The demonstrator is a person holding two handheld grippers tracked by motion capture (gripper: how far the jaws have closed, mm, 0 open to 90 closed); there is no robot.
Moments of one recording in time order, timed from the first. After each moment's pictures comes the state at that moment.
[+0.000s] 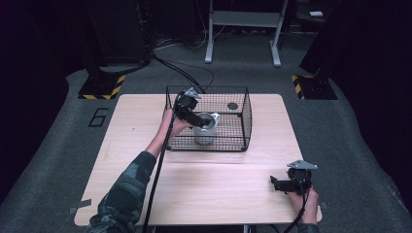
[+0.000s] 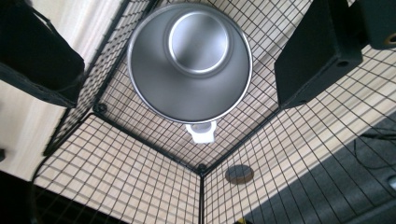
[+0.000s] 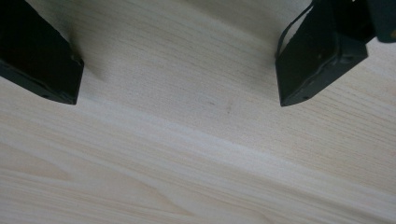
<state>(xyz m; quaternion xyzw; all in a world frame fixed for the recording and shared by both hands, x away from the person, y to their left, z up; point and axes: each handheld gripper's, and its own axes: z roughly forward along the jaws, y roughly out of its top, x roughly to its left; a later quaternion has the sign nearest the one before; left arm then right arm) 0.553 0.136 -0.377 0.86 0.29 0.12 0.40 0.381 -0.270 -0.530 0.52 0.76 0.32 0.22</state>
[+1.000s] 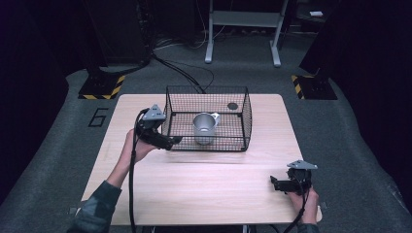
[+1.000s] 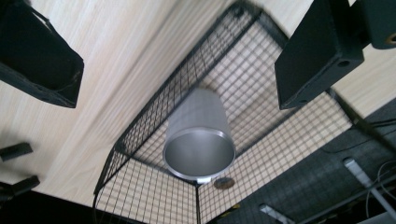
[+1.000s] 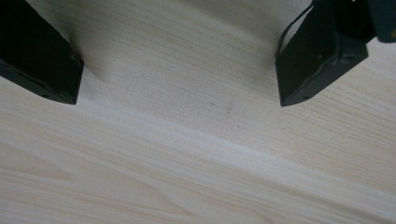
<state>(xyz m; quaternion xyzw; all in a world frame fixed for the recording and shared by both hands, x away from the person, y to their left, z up) 0.446 0.227 -0.361 0.84 0.28 0.18 0.42 0.381 -0.270 -0.530 0.52 0.76 0.32 0.22</state>
